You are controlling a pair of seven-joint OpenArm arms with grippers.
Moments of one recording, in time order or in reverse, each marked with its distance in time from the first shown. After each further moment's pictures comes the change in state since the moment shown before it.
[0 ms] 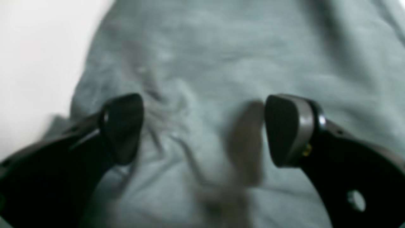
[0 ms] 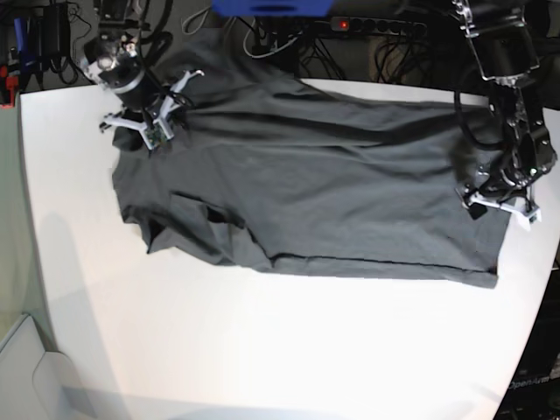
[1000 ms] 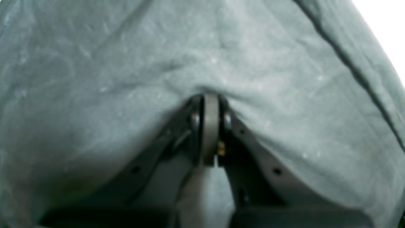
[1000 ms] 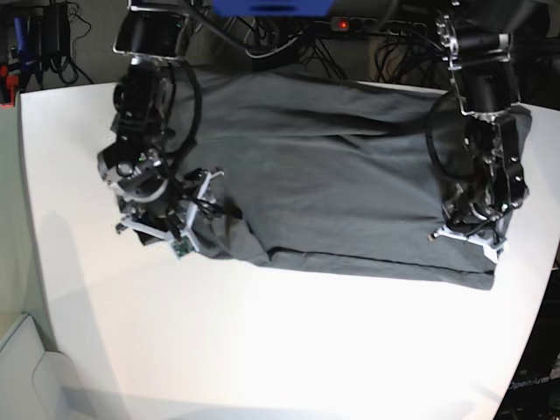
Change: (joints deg) left arm -9.9 4.1 5.9 -9.4 -0.5 0.8 -3.4; right arm 27.1 -6.3 -2.6 -5.0 -2.7 0.9 -19.1
